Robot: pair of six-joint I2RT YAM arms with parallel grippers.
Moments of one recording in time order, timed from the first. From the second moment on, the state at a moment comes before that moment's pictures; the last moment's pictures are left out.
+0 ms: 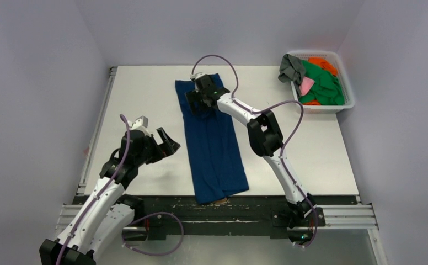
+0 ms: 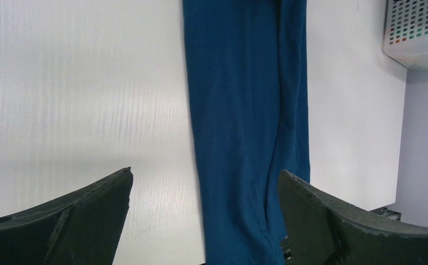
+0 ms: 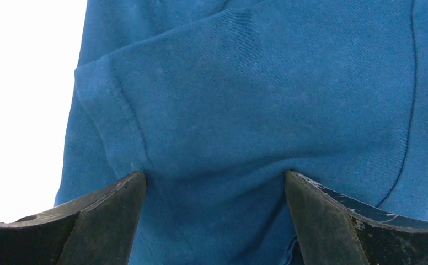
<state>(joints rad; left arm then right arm) -0.30 0.71 0.55 -0.46 0.10 -0.72 0.65 2.55 2.24 -0.50 0.12 0.17</state>
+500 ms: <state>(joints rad) -0.30 0.87 0.58 -0.49 0.11 -0.73 0.57 2.71 2.50 -0.47 0.14 0.44</state>
